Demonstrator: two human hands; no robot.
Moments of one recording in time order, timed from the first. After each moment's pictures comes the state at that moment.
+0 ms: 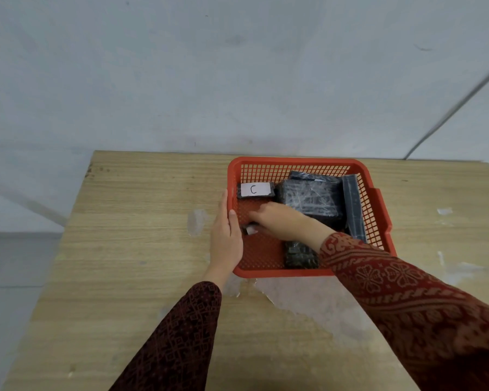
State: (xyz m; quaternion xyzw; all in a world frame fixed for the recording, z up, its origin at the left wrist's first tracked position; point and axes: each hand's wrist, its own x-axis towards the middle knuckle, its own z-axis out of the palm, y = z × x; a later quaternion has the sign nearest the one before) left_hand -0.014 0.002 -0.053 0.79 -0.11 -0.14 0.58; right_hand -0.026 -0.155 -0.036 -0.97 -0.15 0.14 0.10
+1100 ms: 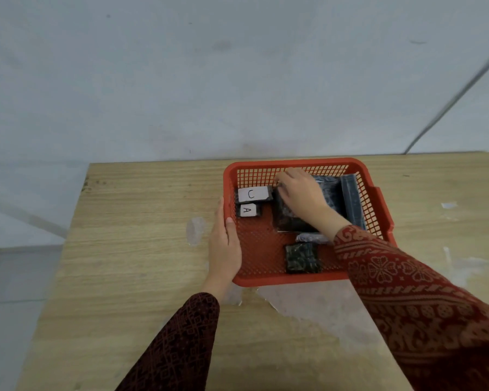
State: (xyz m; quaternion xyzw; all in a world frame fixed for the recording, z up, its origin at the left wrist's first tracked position) left_hand -0.014 0.000 -0.055 0.79 -0.11 -0.14 0.58; right_hand -0.014 -0.211 -0.028 -0.99 0.10 -0.07 0.09
